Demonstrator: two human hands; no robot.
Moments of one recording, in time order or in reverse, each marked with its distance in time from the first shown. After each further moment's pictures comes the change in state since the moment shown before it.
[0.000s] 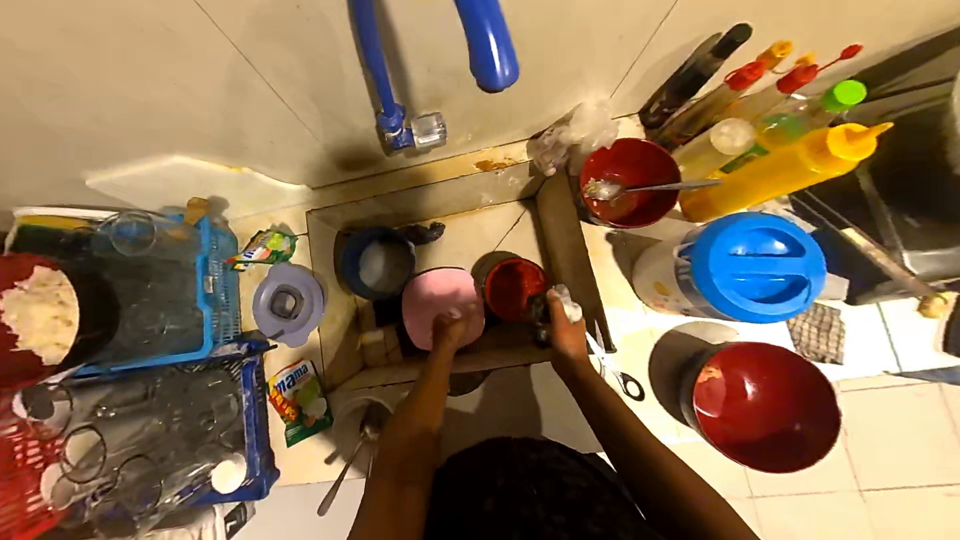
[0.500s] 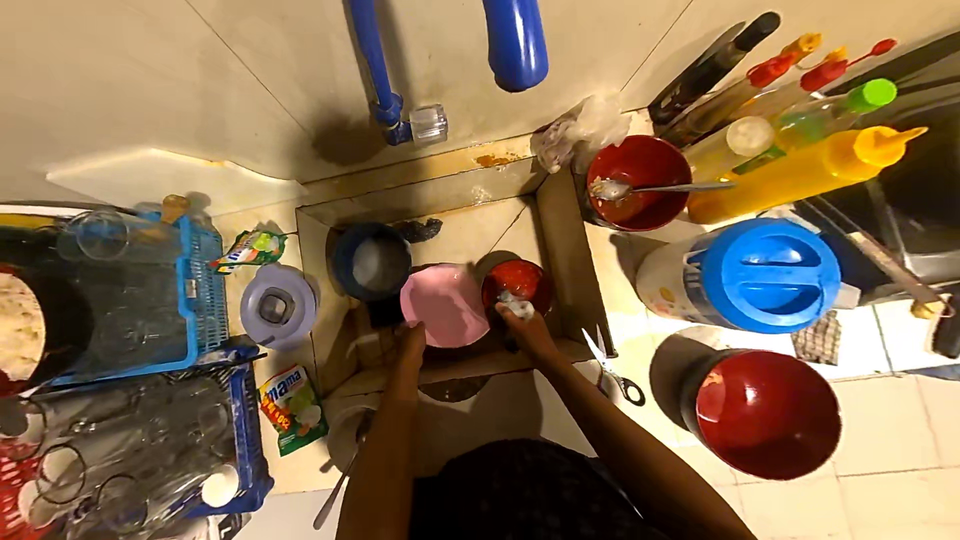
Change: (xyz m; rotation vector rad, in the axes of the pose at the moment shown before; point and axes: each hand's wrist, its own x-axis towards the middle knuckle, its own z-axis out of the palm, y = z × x) left_hand 0.019 -0.042 -0.042 -0.281 0.132 -0.135; right_hand 0.015 0.013 0.031 -0.380 -0.392 0.012
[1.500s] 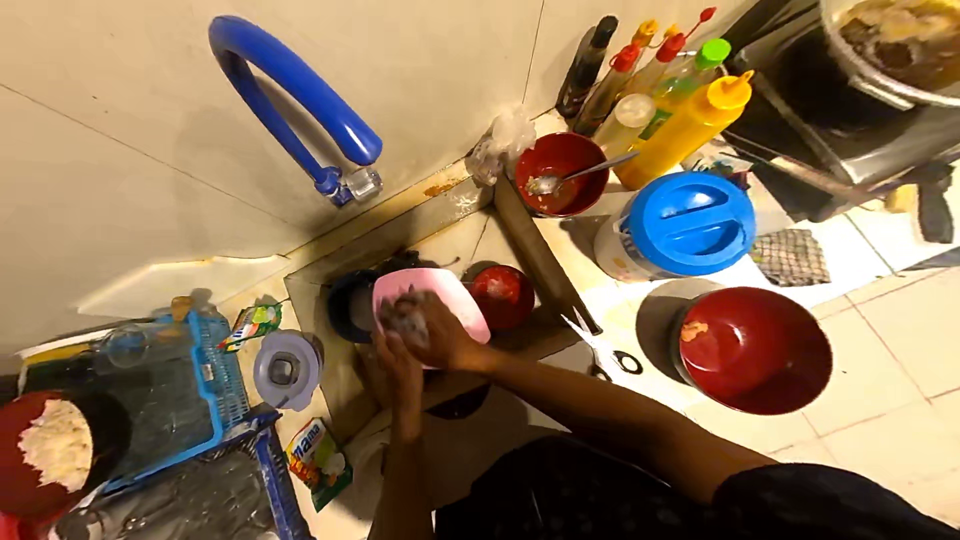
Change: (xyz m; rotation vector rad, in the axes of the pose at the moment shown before) left_hand -0.111 0.070 -0.029 0.163 0.226 0.752; right_hand -0.003 -0.055 0.083 -0.243 -0.056 -0.902
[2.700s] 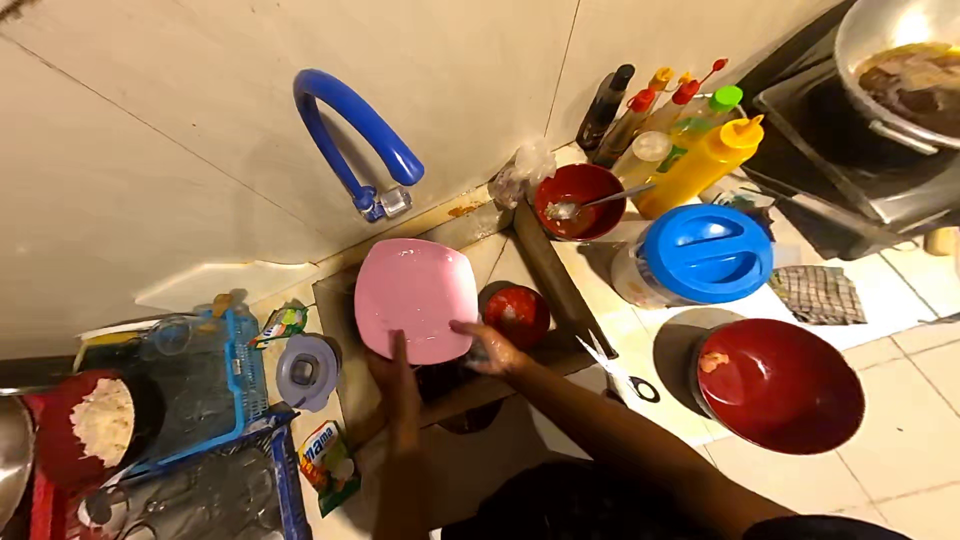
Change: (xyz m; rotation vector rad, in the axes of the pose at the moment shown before) left_hand 0.009 0.009 -0.020 -0.389 0.123 -0.088; right_hand -0.018 0.004 -0.032 1.343 -0.069 0.810
